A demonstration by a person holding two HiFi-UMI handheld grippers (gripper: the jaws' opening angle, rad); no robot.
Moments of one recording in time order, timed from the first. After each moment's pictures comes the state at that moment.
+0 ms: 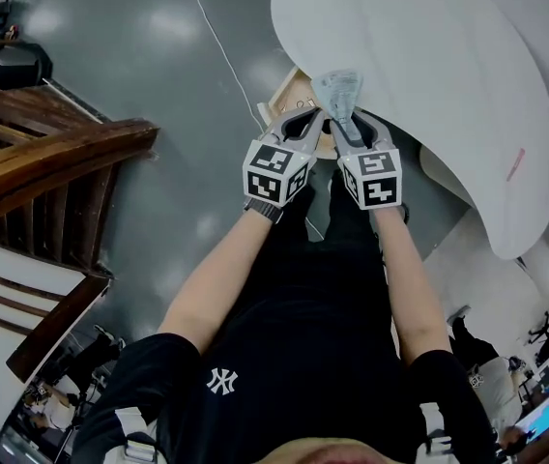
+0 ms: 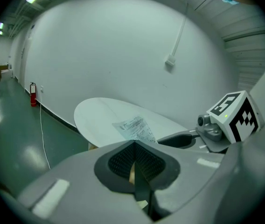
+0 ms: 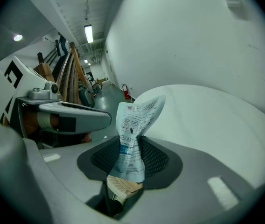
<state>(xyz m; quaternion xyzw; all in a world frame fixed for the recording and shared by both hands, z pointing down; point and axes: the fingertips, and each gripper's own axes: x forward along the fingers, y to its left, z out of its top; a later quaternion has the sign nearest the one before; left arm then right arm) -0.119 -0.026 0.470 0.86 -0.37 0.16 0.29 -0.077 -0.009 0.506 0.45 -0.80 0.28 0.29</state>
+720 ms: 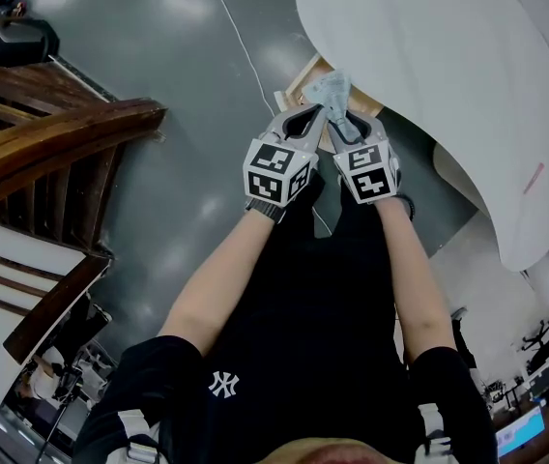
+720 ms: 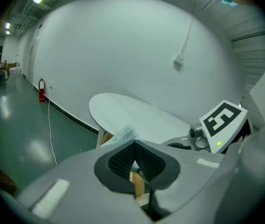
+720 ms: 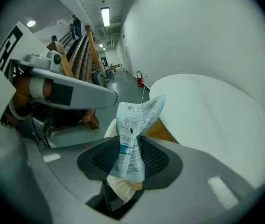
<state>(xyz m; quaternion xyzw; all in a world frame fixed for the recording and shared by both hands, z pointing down) -0.160 -0.021 0.501 0.84 -0.41 0.17 0.31 -0.130 0.006 0.566 0.35 -0.82 0.25 0.37</state>
